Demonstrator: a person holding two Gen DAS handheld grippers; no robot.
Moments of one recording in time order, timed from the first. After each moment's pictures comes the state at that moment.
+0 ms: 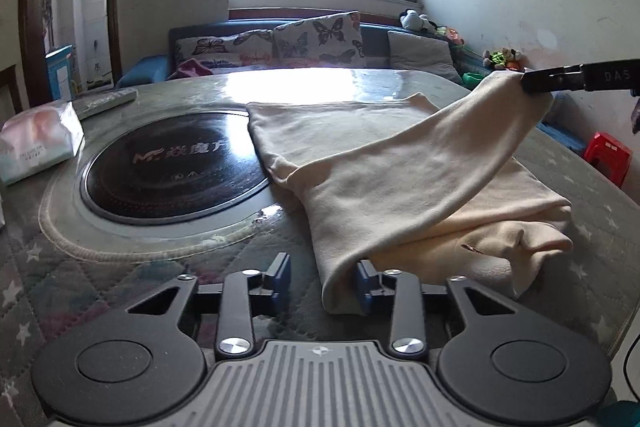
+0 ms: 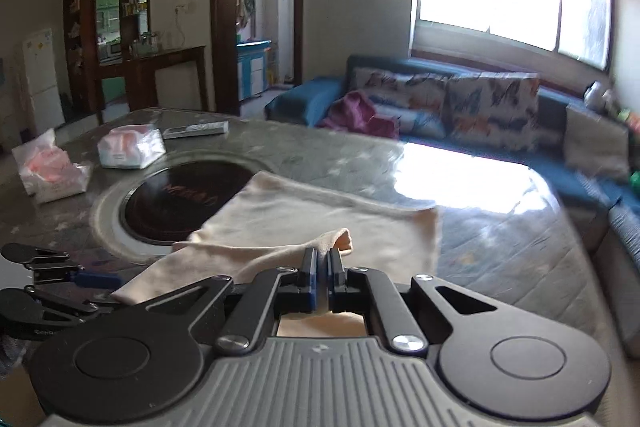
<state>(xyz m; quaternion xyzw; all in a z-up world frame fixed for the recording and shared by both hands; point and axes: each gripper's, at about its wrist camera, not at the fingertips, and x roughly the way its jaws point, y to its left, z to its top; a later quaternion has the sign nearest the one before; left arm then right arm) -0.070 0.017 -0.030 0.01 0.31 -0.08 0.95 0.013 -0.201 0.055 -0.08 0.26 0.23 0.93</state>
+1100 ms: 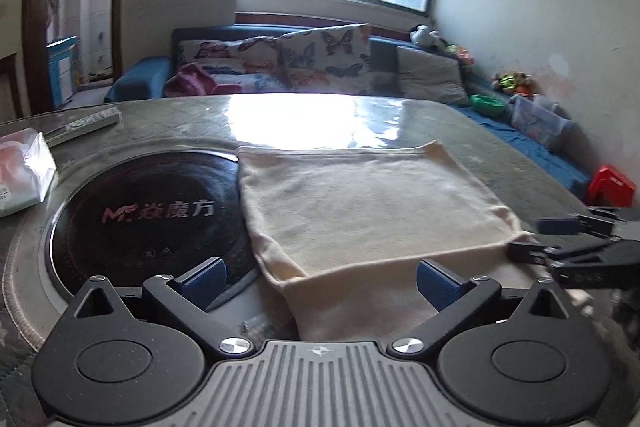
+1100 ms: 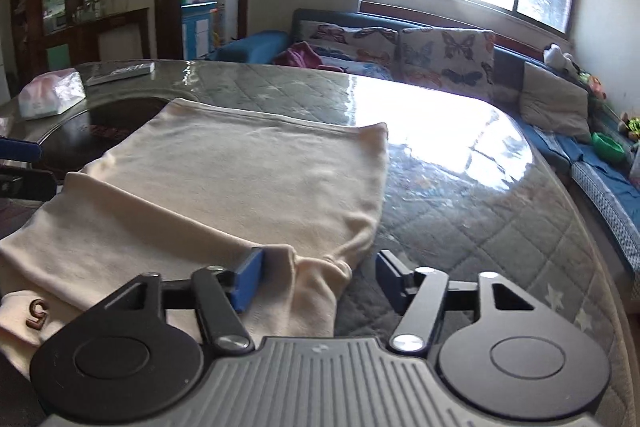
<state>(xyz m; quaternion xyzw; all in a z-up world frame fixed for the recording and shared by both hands) 0.018 0.017 -0.012 -0.04 0.31 -0.06 0.95 0.062 -0.215 -0.030 -0.09 0.32 0.16 0.93</state>
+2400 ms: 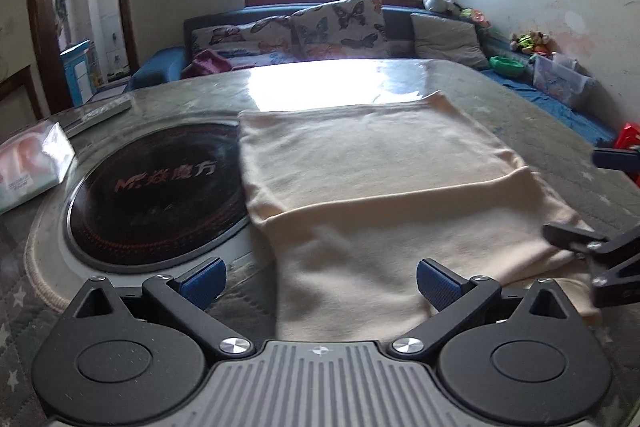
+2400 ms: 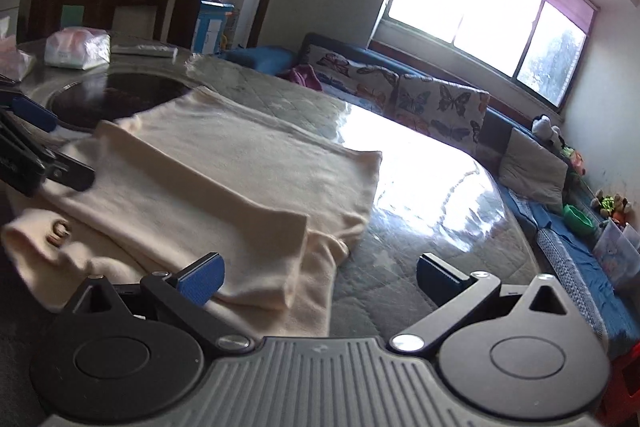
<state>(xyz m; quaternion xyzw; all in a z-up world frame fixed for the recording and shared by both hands) -0.015 -0.022 -0.022 0.02 0.33 -0.04 0.94 0.000 -0.192 -0.024 -0.20 0.24 0.16 0.94</state>
